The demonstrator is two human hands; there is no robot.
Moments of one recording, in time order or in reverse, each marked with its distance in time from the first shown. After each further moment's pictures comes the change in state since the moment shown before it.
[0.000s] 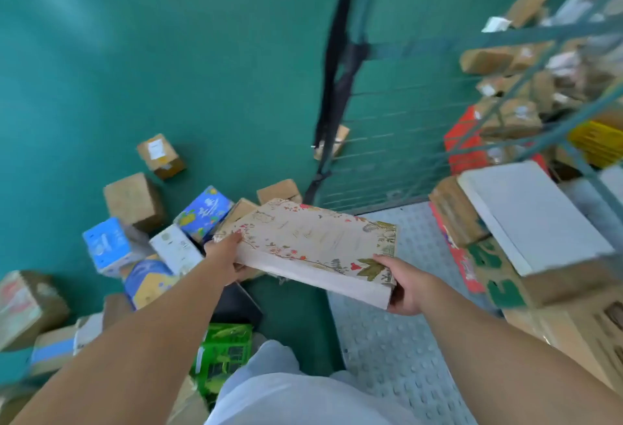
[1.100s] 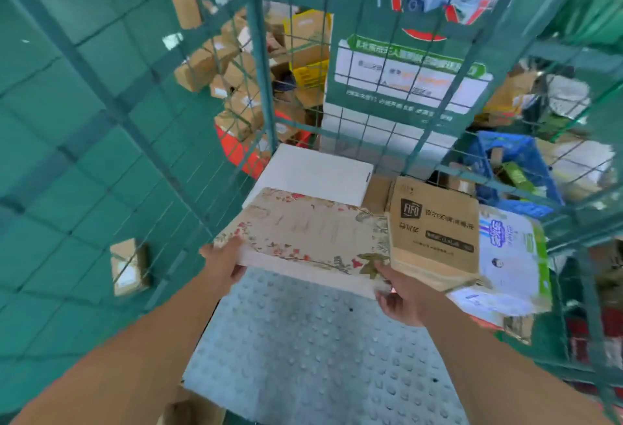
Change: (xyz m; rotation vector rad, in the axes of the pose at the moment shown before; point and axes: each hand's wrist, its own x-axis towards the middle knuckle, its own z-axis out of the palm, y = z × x) left_hand -0.132 -0.092 0.580 0.864 -0.609 0.342; right_hand 0.015 0.036 -0.391 1.133 0.193 -0.076
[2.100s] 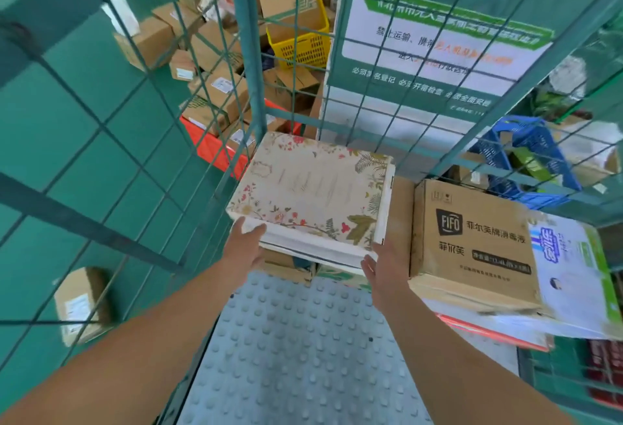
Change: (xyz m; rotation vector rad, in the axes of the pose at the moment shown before) left_hand 0.220 0.058 0.096 0.221 -0.263 0.039; right_hand 0.172 -0.090 0.170 0.445 0.166 -0.362
